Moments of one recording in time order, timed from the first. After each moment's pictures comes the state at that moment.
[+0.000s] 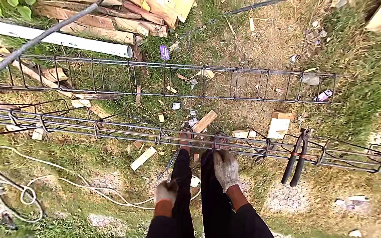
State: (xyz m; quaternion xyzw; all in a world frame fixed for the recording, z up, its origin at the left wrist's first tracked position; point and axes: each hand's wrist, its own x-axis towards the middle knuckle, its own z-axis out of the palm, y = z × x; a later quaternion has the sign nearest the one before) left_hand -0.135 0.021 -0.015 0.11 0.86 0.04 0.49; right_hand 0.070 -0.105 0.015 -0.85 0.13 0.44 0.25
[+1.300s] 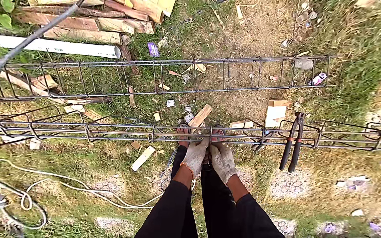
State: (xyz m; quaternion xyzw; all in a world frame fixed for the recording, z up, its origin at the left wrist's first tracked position) left_hand 0.037 0.002 0.003 0.38 0.58 -0.30 0.66; right_hand 0.063 -0.108 0.011 -0.80 0.15 0.46 0.34
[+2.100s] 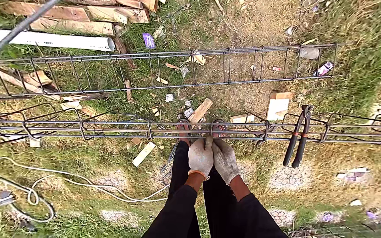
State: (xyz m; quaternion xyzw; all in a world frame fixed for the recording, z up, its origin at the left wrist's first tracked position) left_hand 0.033 -0.020 0.013 0.71 0.47 -0.32 0.41; right_hand 0.051 -0.117 0.012 -0.82 0.12 0.39 0.40
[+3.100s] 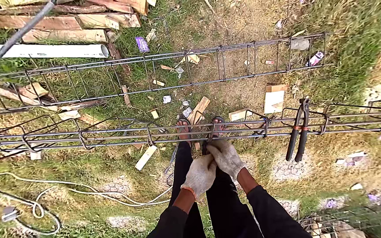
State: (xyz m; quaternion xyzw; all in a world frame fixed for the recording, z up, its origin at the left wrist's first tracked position) left_hand -0.009 0.003 0.050 0.67 0.30 -0.42 0.54; right_hand 0.066 -0.122 0.024 -0.78 0.02 0.53 0.33
